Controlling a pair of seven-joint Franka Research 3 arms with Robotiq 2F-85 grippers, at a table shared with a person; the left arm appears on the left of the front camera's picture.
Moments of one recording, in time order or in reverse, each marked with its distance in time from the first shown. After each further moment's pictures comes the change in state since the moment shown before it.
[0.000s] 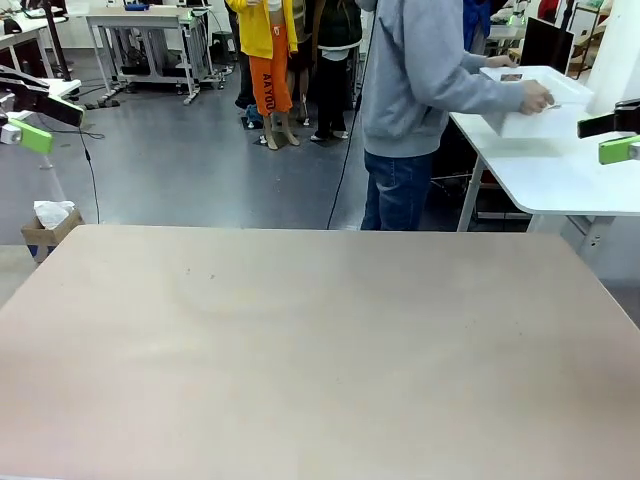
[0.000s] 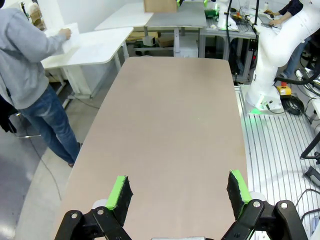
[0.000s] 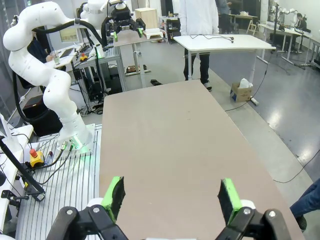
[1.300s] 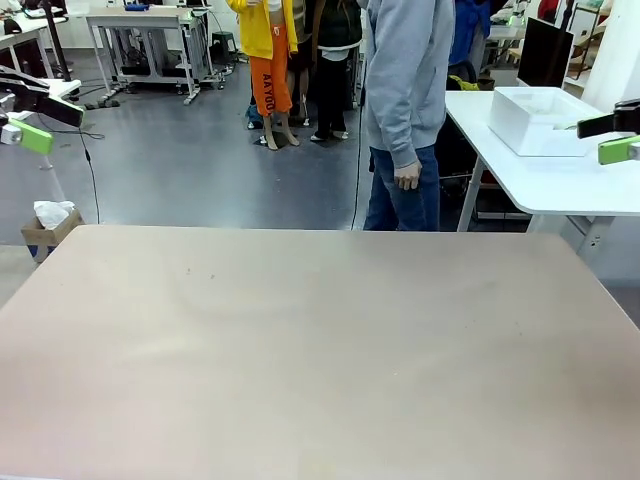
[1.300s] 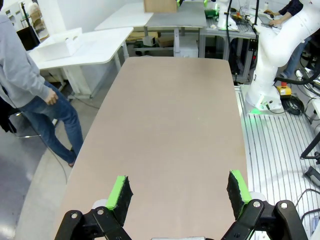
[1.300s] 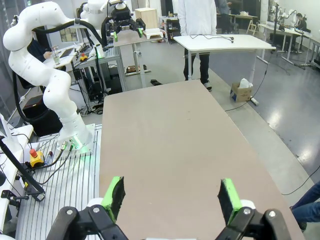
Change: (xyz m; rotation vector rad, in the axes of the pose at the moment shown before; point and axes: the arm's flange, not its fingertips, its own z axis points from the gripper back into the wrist) left arm 0.000 0.000 0.000 0.000 0.000 0.000; right arm 0.000 0.000 0.000 0.000 0.000 0.000
